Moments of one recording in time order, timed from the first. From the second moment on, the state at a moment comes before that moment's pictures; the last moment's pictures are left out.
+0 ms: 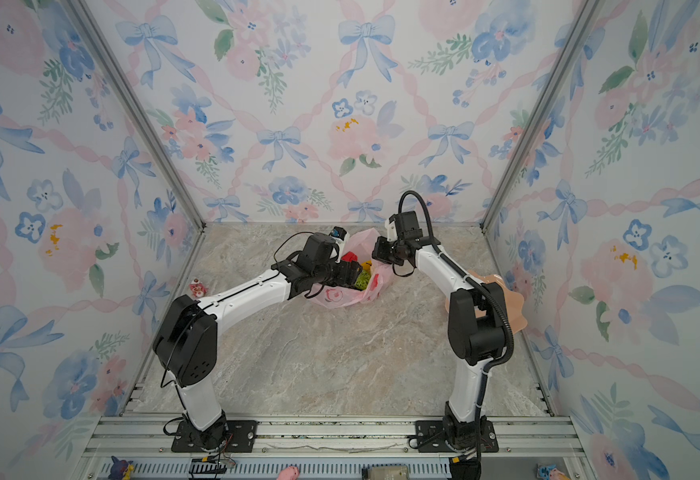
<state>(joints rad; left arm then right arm) -0.69 1.82 1.43 -0.22 0.01 -0.27 0.28 1.92 1.57 -0.47 -0.34 0.48</state>
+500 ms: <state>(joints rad) -0.66 1.82 1.42 -0.21 -0.40 -0.07 0.28 1.91 1.54 -0.47 -0.34 0.48</state>
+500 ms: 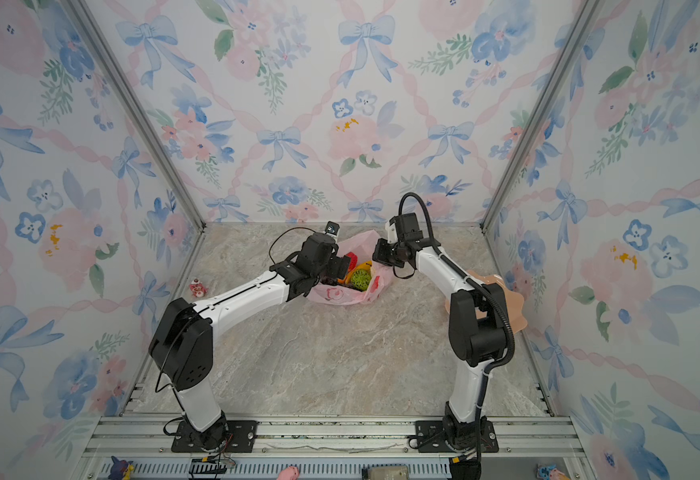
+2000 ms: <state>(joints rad) -0.38 1.74 1.03 0.13 0.11 -0.53 0.38 2.10 2.00 -0.82 0.05 0.32</state>
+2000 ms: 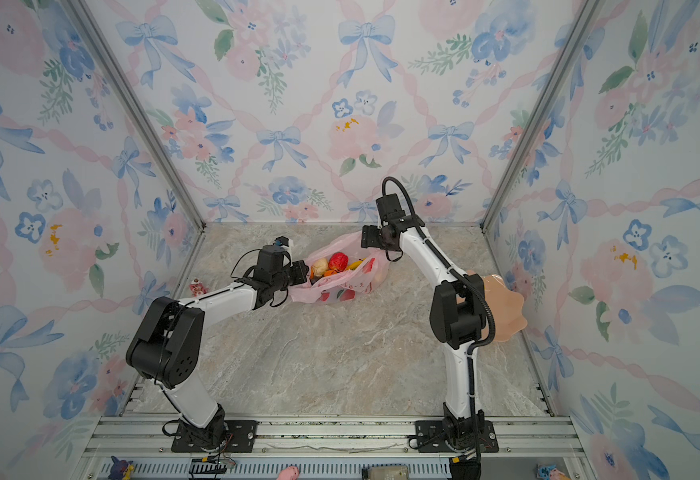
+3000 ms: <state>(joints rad) -0.35 1.70 0.89 0.20 -0.02 -0.71 0.42 2.03 1.59 -0.81 0.25 0.37</state>
